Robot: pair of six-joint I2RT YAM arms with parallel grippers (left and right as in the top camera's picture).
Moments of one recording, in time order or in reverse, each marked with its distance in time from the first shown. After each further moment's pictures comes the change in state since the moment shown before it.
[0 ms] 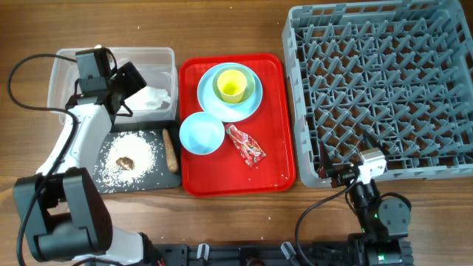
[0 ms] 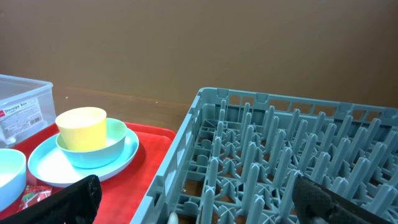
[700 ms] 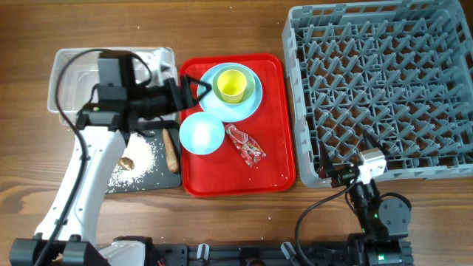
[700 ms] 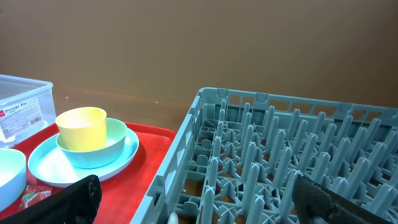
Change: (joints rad) left arm -0.218 -0.266 0.000 -0.260 0.776 -0.002; right arm 0.000 0.000 0.000 0.000 0.000 0.000
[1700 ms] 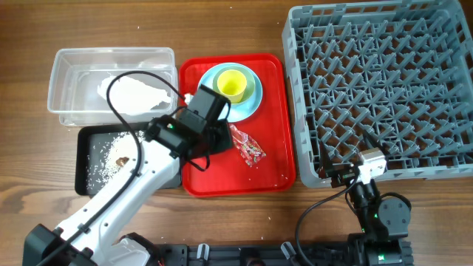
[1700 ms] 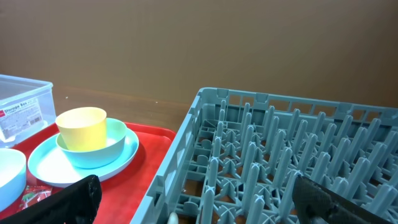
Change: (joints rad) left arm -0.510 0.000 0.000 -0.297 -0.709 -0.357; right arm 0.000 0.000 0.000 0.000 0.000 0.000
